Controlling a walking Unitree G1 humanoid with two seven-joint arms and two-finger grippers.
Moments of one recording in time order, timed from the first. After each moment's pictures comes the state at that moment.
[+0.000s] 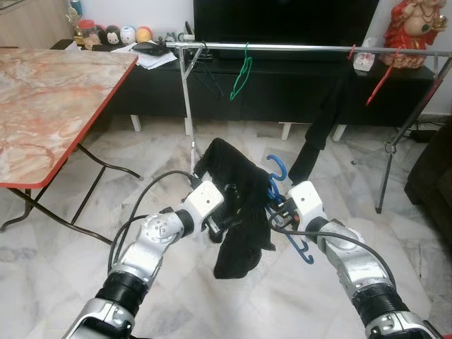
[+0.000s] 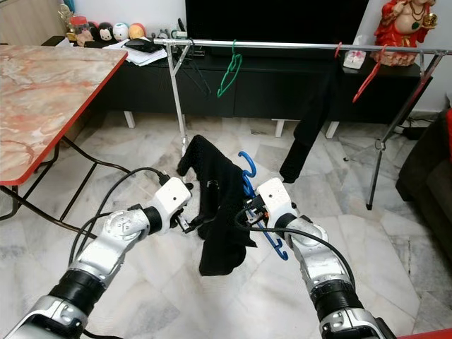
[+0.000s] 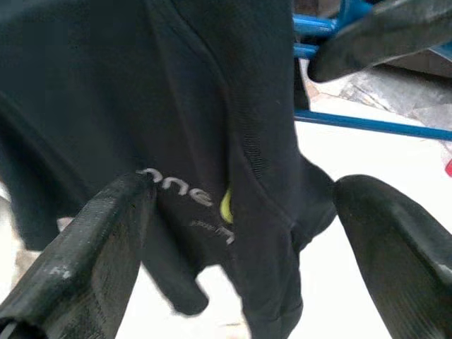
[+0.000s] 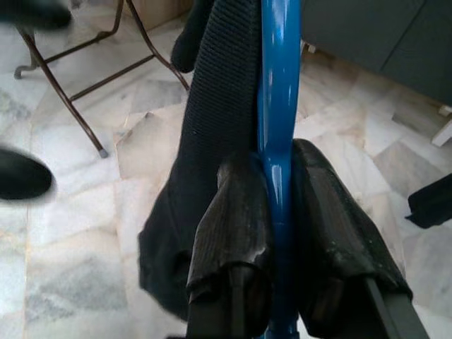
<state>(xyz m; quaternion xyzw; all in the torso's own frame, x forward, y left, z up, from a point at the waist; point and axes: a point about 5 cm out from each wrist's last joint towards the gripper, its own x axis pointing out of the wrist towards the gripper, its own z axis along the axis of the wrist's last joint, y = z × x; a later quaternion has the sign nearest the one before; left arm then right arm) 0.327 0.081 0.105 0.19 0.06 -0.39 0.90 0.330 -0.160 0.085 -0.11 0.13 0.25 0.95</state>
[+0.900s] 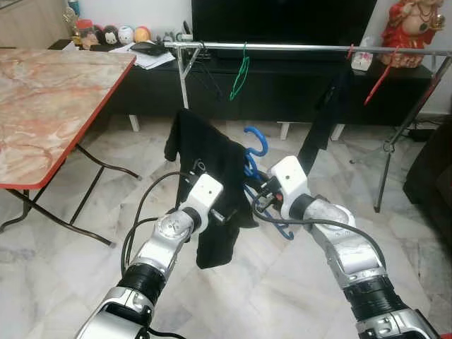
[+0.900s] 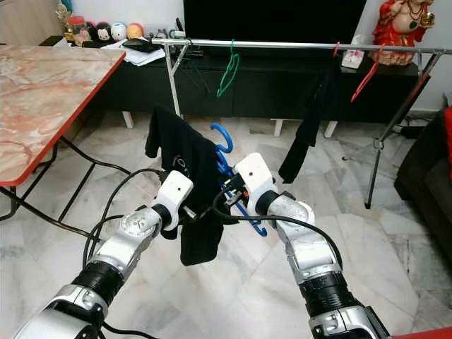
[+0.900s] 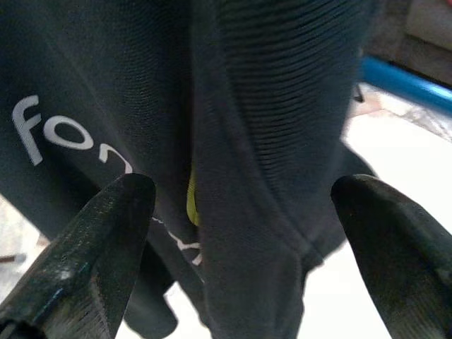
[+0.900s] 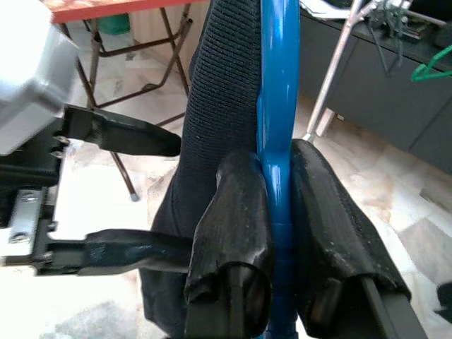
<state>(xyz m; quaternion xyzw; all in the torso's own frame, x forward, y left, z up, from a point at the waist) 0.346 0.084 0.097 0.14 0.08 -0.27 0.95 0.329 -0.119 0.139 -0.11 0.06 0.32 0.94</state>
